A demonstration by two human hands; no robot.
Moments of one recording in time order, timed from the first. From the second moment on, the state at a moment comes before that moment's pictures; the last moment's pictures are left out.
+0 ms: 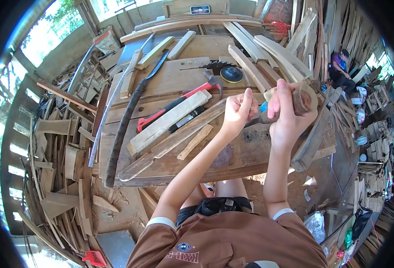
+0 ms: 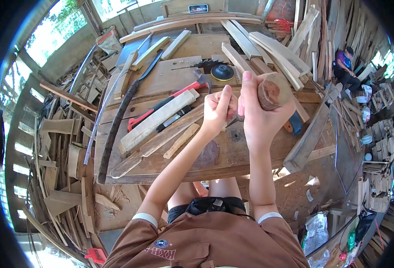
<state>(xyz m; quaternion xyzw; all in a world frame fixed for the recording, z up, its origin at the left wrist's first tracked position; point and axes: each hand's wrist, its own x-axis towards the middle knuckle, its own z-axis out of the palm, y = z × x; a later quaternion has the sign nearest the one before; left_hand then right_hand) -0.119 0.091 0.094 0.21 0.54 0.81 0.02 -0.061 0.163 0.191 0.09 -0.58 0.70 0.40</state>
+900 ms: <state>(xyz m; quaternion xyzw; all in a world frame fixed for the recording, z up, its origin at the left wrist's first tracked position) -0.122 0.094 0.085 0.21 0.55 0.81 0.00 -0.054 0.158 0.163 0.07 -0.58 0.70 0.41</state>
